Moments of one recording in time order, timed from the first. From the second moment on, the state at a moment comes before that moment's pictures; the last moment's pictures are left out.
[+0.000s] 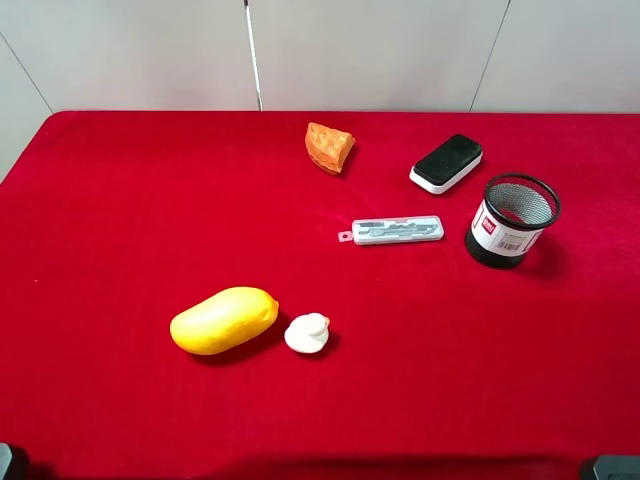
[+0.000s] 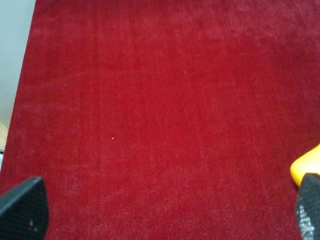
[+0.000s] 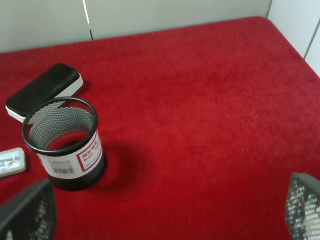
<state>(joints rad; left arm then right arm) -0.04 0.00 -0.48 -0.01 1.07 0.02 -0.09 -0.01 -0.50 -0.08 1.02 0.13</state>
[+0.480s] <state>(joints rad) -0.04 0.00 -0.48 -0.01 1.07 0.02 -0.09 -0.01 -0.50 -0.08 1.02 0.13</state>
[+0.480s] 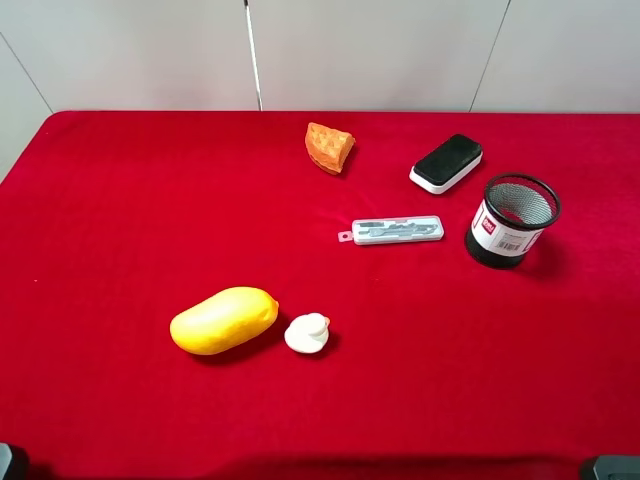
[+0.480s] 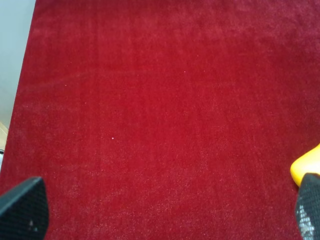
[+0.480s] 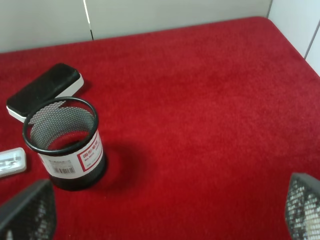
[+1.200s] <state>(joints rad) -0.04 0.00 -0.48 -0.01 1.07 0.02 -0.09 -0.01 -0.50 -0.08 1.03 0.13</state>
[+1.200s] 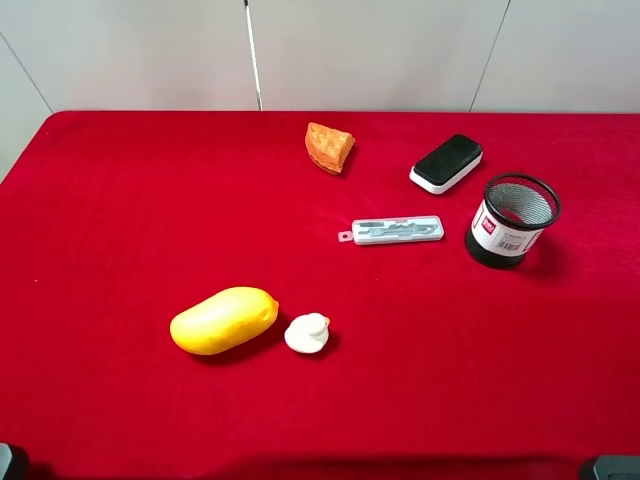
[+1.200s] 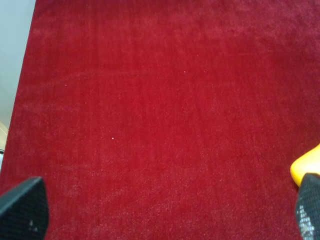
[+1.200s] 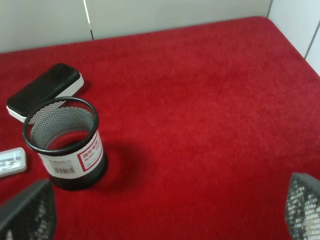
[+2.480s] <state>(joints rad) -0.04 0.00 -0.48 -0.01 1.07 0.02 -0.09 -0.01 -0.50 -0.08 1.02 0.13</state>
